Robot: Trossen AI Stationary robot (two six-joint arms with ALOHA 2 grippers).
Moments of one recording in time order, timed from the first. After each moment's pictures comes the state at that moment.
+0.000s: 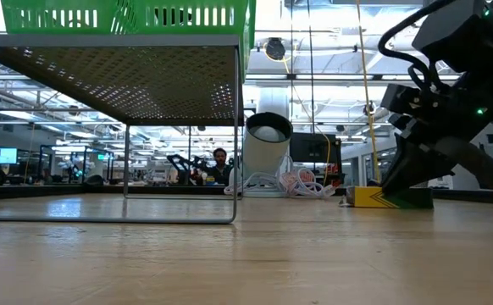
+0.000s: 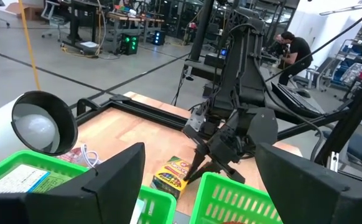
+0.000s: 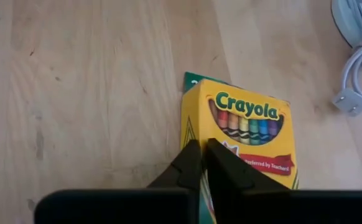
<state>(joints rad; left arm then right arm) -0.16 1.00 0.67 0.28 -0.37 -0.27 0.34 1.39 0.42 -0.17 0.56 0.24</state>
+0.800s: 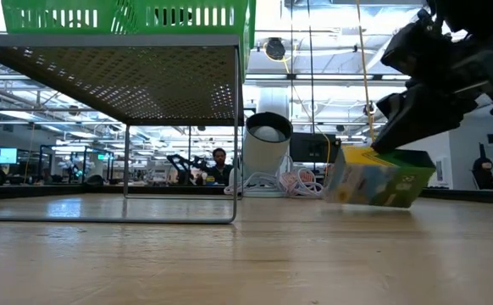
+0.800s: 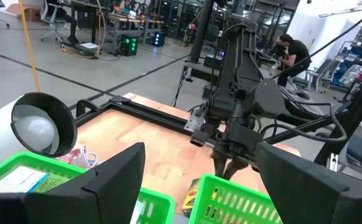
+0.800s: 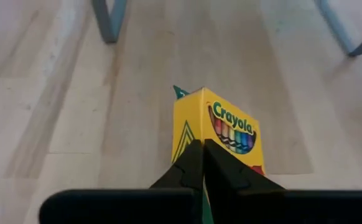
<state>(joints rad) -0.16 1.00 0.67 0.29 -0.37 -0.27 0.33 1.20 0.42 0.10 0.26 0.19</state>
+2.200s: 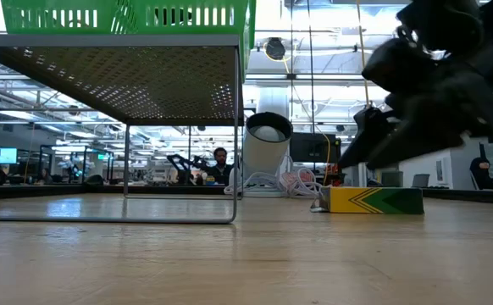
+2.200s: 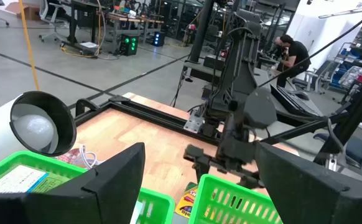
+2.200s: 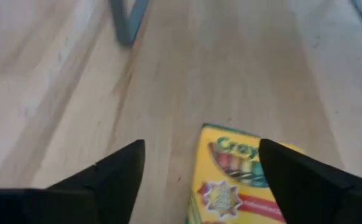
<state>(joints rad) -0.16 1.00 0.67 0.29 -0.37 -0.28 0.27 1.39 0.42 0.36 0.16 0.10</state>
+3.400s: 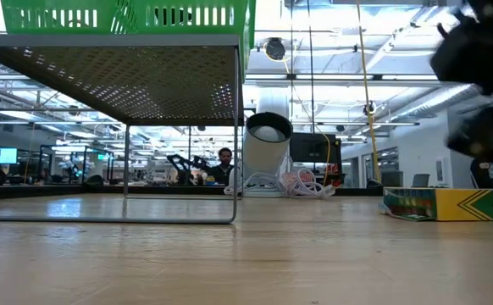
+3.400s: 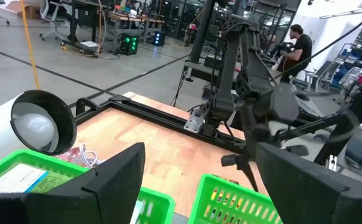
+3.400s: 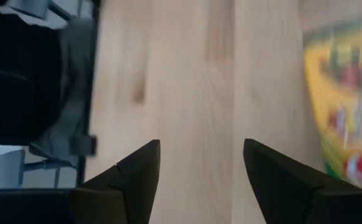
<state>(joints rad) -0.16 1.00 0.67 0.29 -0.37 -0.28 0.44 1.18 0.47 -0.07 -0.29 0.63</state>
